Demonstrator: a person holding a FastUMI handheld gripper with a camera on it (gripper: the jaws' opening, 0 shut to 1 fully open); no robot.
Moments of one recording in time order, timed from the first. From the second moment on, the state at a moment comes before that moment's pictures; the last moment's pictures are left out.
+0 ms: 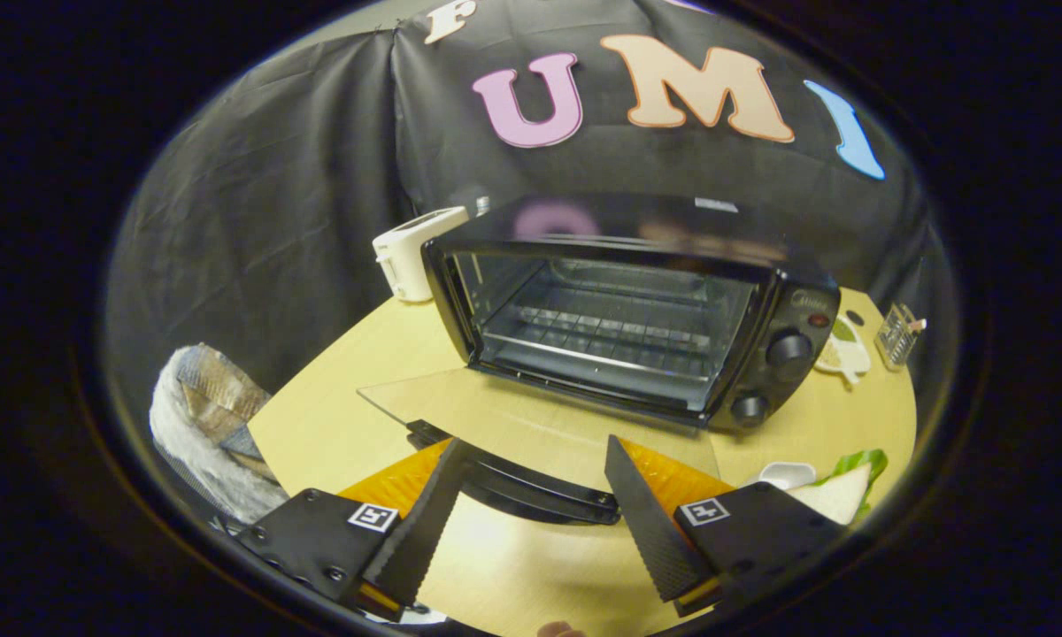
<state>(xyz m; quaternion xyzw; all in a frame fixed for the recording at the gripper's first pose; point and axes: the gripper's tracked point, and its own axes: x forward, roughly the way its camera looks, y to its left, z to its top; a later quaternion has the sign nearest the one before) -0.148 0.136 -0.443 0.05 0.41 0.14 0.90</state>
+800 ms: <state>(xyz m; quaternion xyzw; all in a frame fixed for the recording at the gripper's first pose) -0.179 0.148 -0.502 0.00 0.45 0.17 0.88</state>
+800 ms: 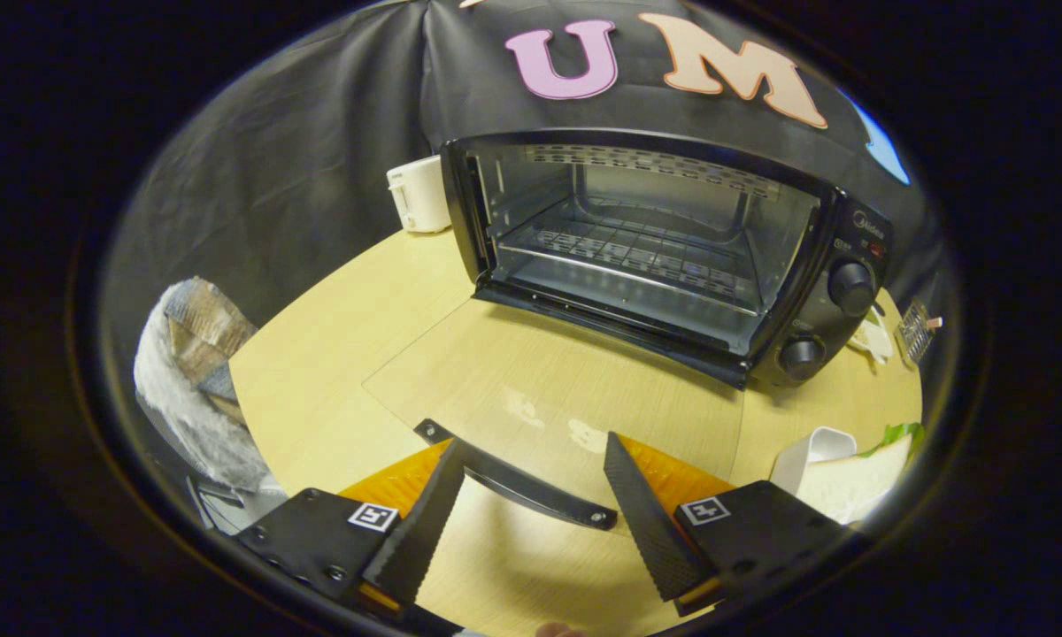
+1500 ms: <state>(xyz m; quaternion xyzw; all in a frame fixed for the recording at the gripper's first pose) -0.125 0.097 -0.396 0.04 0.34 0.12 0.93</state>
